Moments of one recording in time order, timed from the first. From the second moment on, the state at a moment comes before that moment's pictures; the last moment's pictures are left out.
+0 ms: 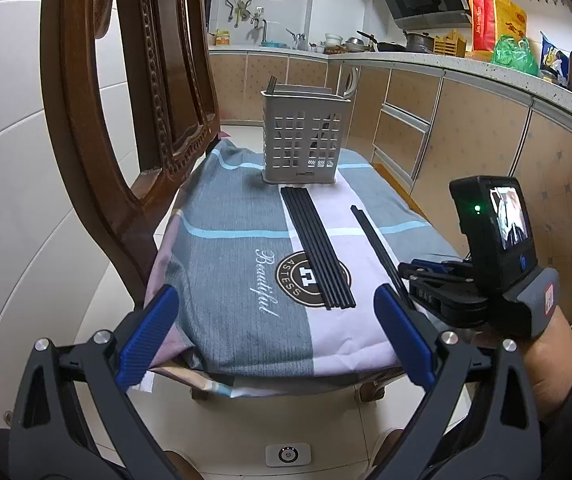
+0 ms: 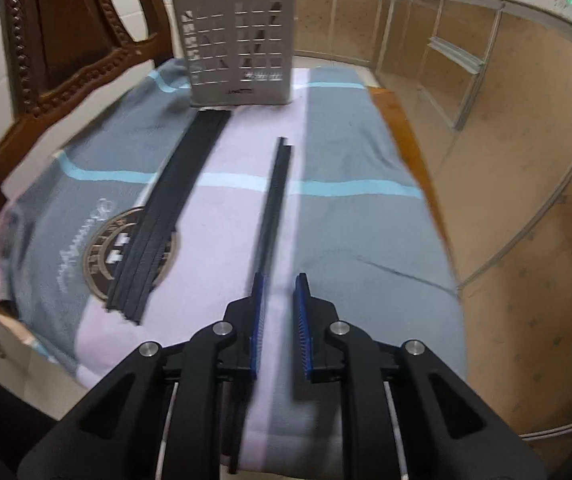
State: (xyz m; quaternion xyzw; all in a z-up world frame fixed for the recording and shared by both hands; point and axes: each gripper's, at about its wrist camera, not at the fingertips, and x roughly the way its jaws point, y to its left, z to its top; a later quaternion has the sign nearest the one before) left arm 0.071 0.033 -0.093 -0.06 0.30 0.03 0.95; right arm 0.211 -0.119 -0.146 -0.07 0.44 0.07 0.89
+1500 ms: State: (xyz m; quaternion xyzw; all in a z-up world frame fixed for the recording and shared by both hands) left arm 0.090 0.029 -0.094 -0.09 0.34 -0.01 0.94; right arm 0.216 -0.133 -0.136 -0.02 0.43 0.08 0.90
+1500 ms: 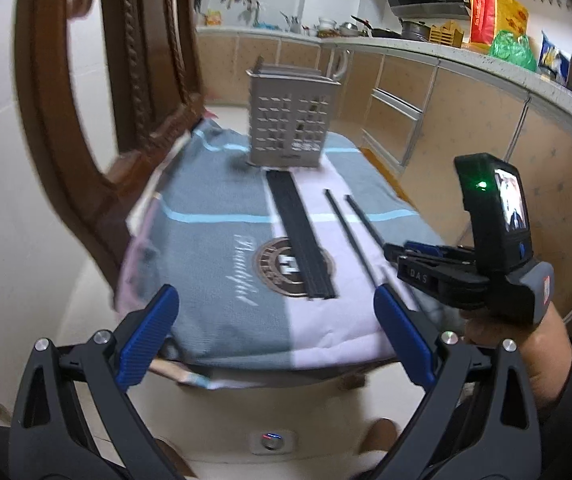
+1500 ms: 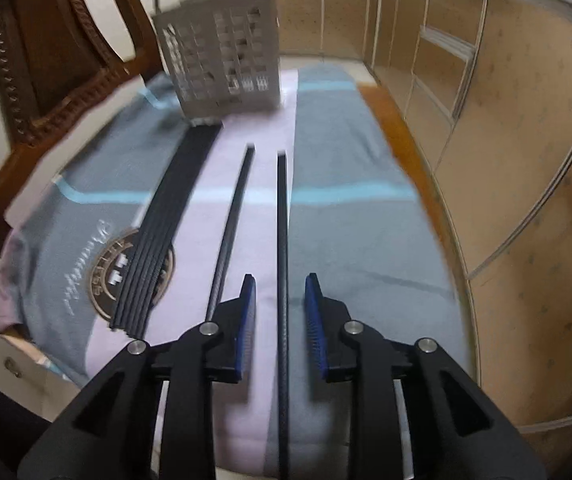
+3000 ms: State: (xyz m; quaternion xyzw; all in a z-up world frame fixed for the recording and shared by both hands) left arm 0.306 -0.001 -0.053 -0.14 0.41 -0.07 0.90; right arm 0.256 -0.176 -0.114 0.03 0.42 0.13 0.90
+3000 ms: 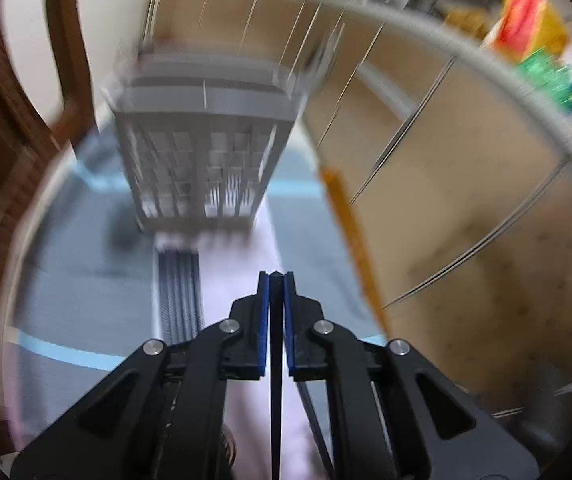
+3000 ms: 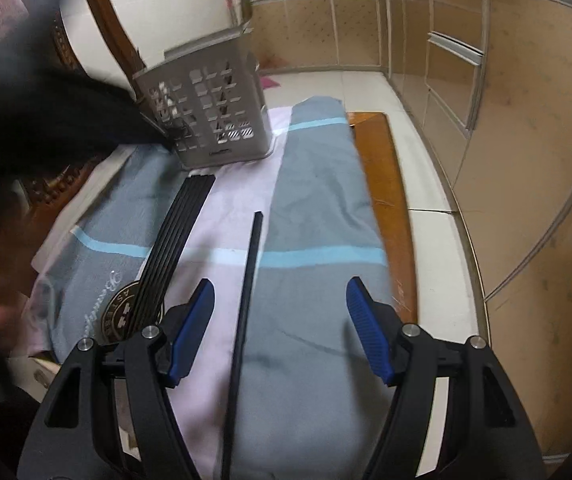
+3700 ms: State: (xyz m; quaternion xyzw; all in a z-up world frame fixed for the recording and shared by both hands) left arm 0.178 0.085 0.031 -0.10 0.30 -0.03 0.95; right arm 0.318 -0.120 -0.106 -0.03 0.46 0.15 0.87
